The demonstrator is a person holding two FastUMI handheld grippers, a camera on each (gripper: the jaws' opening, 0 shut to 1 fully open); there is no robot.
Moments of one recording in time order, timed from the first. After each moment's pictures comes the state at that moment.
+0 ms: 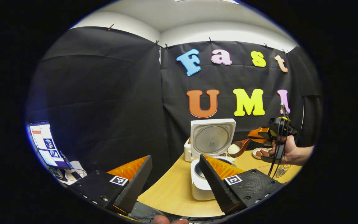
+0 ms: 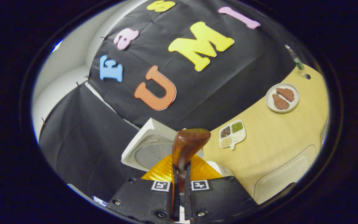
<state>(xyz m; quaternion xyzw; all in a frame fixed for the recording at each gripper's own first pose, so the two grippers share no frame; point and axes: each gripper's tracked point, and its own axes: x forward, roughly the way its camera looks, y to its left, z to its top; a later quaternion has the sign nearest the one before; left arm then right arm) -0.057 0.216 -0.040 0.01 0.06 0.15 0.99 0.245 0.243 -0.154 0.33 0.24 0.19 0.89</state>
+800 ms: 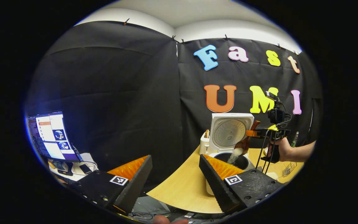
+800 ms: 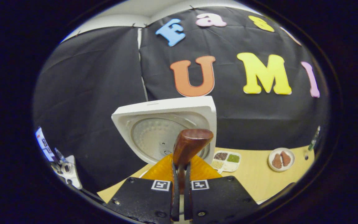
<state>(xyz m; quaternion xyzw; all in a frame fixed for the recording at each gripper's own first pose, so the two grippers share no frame) -0.074 0.257 -0.056 -0.01 0.08 0.20 0.98 0.262 0.312 -0.157 -0.03 0.15 0.25 0.96</state>
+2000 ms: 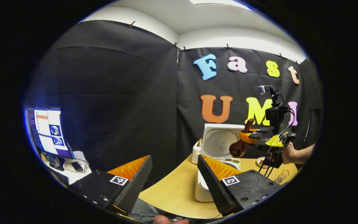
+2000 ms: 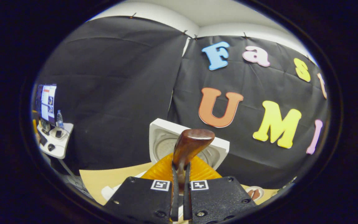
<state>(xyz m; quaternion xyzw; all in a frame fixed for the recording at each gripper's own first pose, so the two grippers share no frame) -0.069 0.229 -0.038 -0.04 0.03 0.18 0.98 0.204 0.320 -0.084 -0.13 0.06 0.31 0.94</state>
